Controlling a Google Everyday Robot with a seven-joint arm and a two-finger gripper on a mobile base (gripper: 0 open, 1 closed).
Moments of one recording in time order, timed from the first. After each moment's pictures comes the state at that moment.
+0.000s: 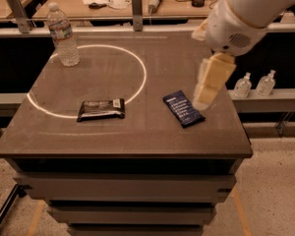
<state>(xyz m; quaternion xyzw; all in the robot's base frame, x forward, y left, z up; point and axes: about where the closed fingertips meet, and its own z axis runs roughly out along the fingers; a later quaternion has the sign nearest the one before) 0.505 -0.100 0.964 -0.67 0.71 0.03 0.21</state>
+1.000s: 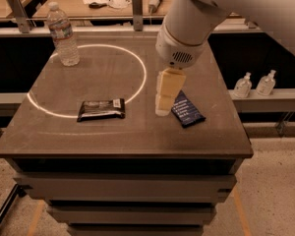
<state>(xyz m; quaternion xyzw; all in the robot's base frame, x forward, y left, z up) 0.532 -0.032 0.926 -0.69 0.69 -0.01 0.20</state>
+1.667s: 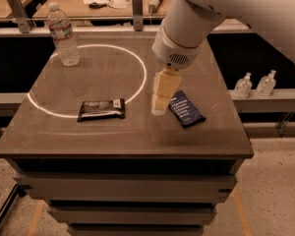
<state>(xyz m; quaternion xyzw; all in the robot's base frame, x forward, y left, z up) 0.543 -0.027 0.916 -0.69 0.69 0.01 0.21</state>
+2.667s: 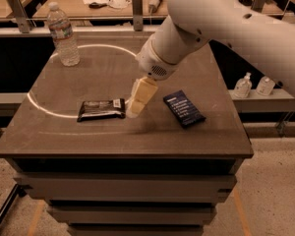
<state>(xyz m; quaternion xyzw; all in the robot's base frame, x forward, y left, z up) 0.570 0.031 0.876 -0.66 0.69 0.11 0.27</state>
